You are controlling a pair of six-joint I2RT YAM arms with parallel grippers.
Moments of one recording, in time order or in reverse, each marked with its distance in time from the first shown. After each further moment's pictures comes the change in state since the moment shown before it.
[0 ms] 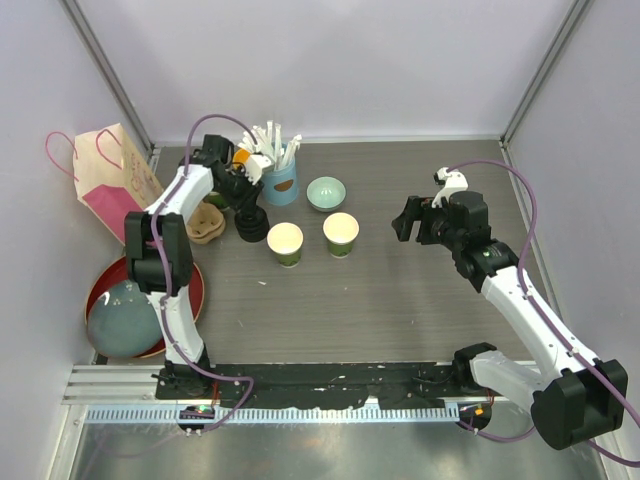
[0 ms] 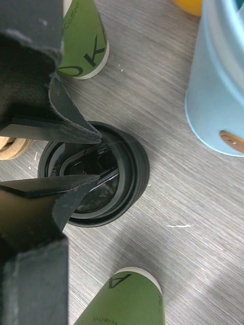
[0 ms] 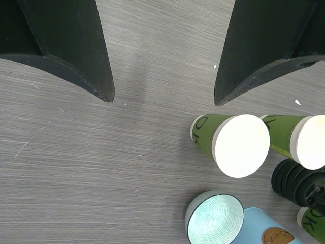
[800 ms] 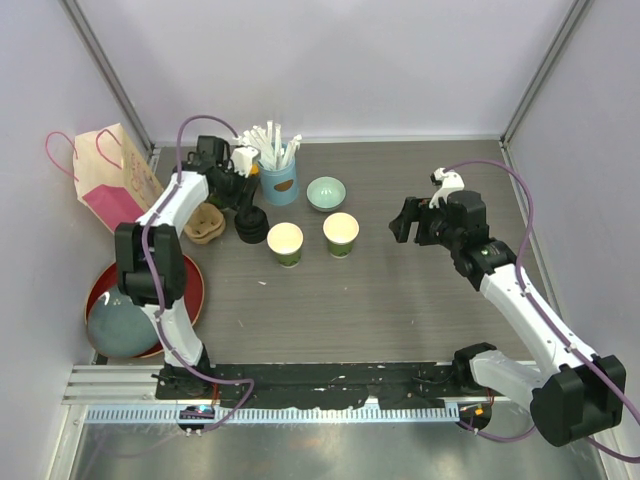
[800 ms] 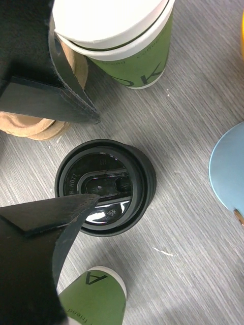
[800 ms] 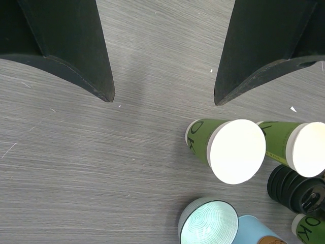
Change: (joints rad) left arm 0.000 -0.124 -0.120 0.129 -0.192 -0.349; right arm 0.000 0.016 0.000 0.001 -0.036 -0.003
